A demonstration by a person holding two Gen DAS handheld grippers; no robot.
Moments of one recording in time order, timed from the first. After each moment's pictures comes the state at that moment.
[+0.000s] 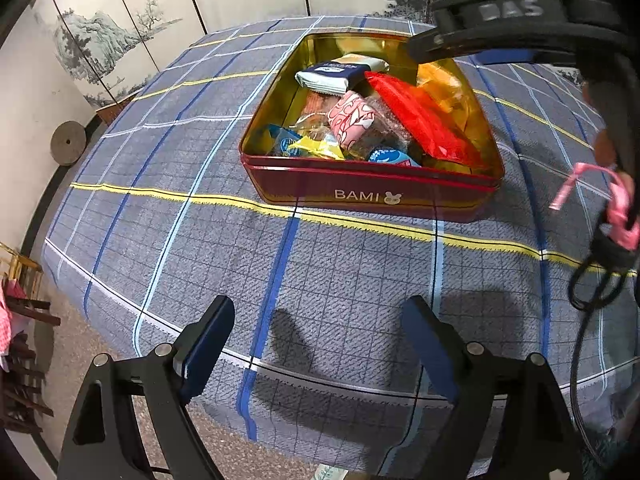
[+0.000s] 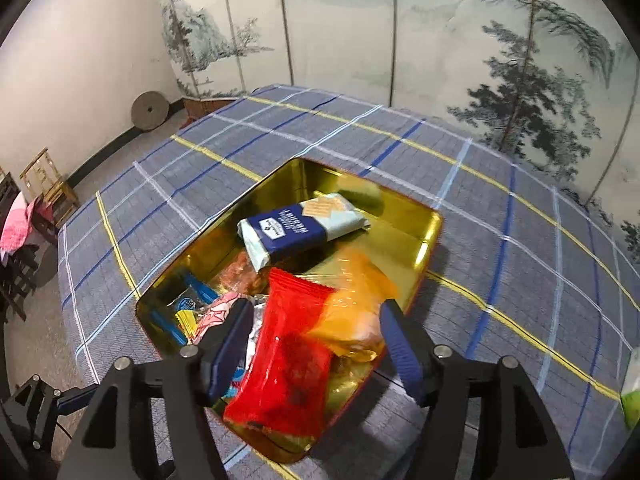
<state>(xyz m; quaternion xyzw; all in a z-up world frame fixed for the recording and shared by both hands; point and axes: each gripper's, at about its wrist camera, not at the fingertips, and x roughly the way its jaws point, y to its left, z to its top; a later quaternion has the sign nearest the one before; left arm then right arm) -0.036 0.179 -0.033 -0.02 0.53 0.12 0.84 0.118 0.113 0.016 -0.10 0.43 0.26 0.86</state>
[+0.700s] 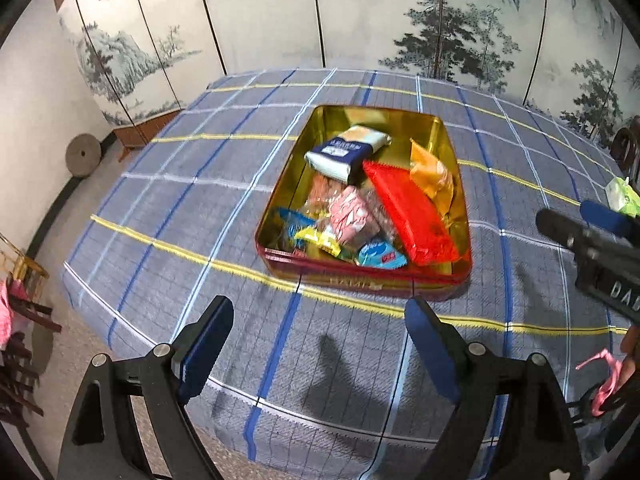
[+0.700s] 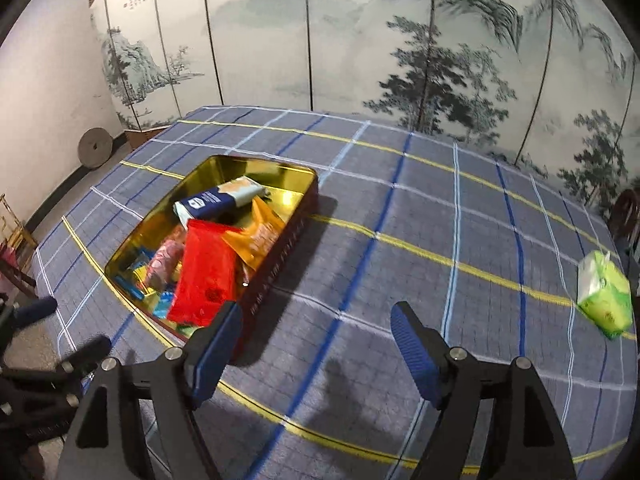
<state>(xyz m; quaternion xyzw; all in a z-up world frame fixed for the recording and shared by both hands) -0.019 0.168 0.025 -0.02 0.47 0.15 0.87 0.059 0.012 0.027 -0.06 0.42 0.15 0.89</state>
